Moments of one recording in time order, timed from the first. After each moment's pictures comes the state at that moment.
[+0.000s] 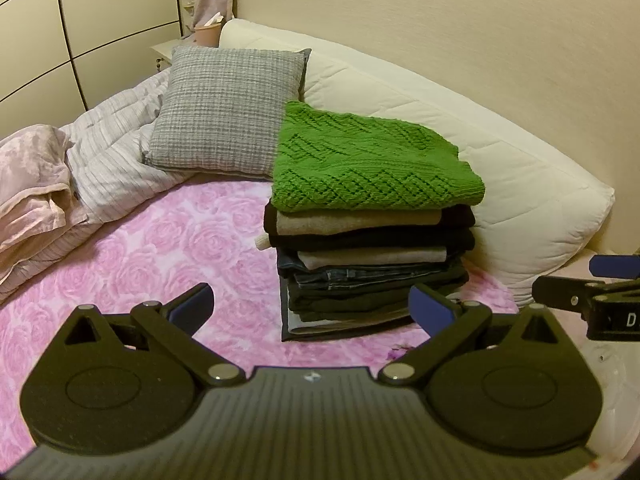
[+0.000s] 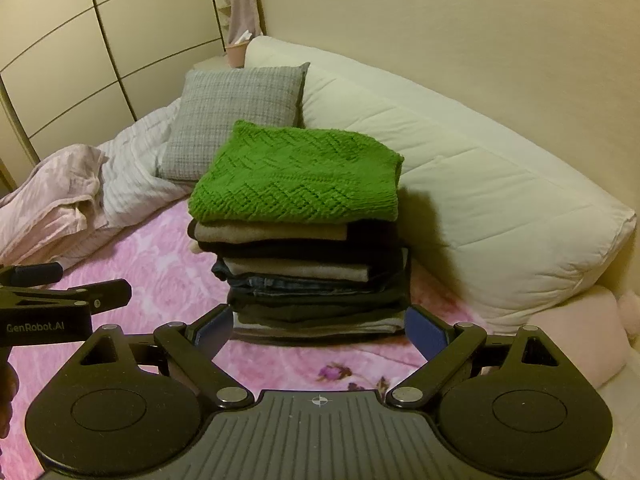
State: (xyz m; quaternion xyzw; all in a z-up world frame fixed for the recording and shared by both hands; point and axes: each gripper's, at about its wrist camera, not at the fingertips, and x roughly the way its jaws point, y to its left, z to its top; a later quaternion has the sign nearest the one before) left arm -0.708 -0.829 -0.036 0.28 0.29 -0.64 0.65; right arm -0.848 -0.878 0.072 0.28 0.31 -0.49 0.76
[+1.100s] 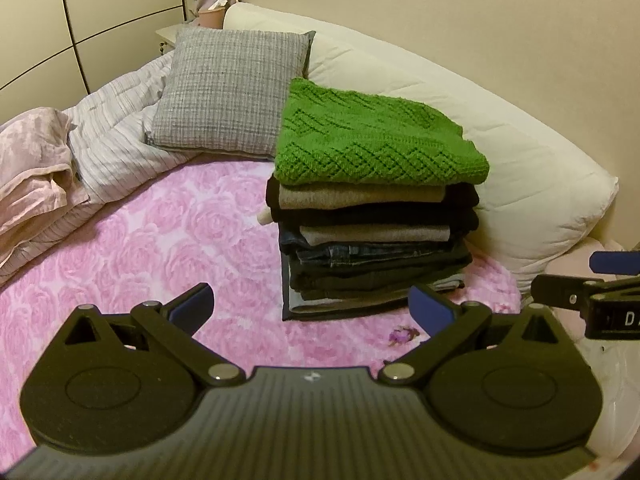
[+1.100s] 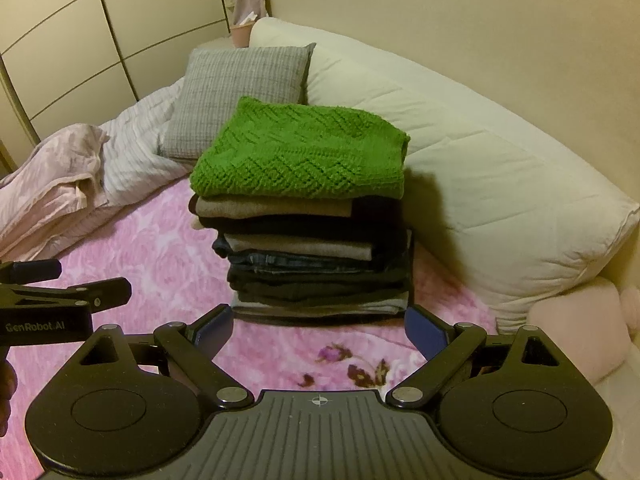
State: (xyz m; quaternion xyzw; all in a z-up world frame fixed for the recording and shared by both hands) left arm -0.709 -0.818 -0.049 0.29 0.31 -0.63 0.65; right arm -0.842 -0.871 0.060 0.29 0.33 -0.49 0.76
